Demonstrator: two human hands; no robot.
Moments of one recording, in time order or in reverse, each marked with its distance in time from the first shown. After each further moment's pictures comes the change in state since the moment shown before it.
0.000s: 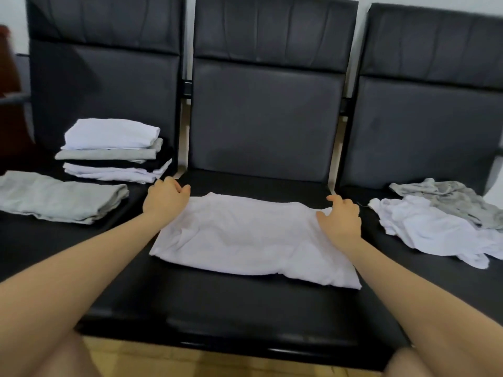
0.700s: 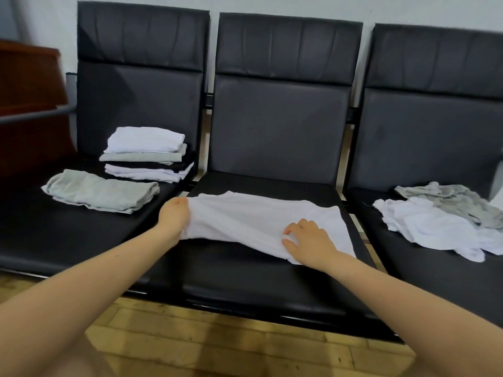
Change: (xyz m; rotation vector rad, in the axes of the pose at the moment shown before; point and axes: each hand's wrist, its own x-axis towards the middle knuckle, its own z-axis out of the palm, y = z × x) left_hand -0.073 -0.016 -0.032 -0.681 -0.036 -0.326; right_hand -0.088 -0.036 0.012 -0.267 -0.301 -0.502
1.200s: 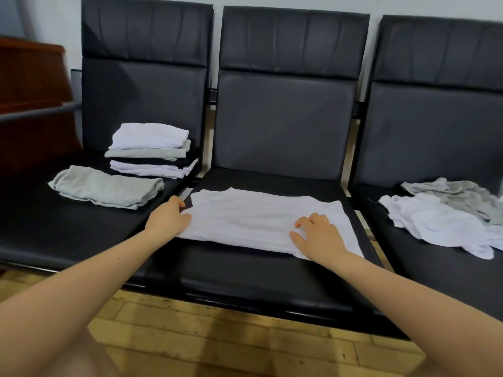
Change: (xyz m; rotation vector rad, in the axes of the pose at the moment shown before) left_hand 0.013 -0.022 -0.032 0.811 -0.079 0.248; right_hand 0.003 0.010 0.010 -0.007 0.118 0.066
